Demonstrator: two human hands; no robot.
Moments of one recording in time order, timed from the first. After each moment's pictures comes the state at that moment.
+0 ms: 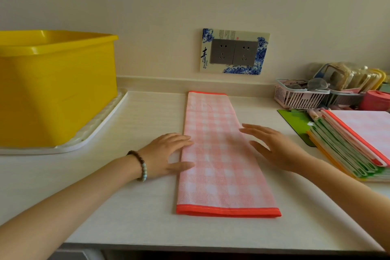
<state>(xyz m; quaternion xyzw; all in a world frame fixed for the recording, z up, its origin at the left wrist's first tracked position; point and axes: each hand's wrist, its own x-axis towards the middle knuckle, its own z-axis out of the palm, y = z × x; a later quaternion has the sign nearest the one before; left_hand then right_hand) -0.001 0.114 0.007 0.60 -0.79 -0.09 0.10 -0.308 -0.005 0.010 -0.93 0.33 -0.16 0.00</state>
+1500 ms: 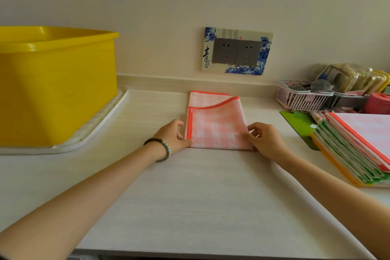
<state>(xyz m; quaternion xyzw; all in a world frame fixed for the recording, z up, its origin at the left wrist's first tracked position) -0.010 0.060 0.002 0.72 -0.59 -0.19 0.30 -0.266 -0.024 0.003 -0.76 0.52 -0.32 0.21</state>
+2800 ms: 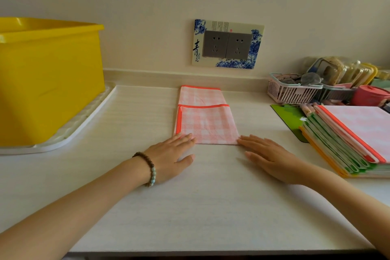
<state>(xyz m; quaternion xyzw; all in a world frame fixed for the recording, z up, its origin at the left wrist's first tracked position) -0.040 0.108 0.004 0.63 -0.77 -0.12 0.02 -0.319 0.020 0.006 -0.91 0.41 -0.01 0.10</state>
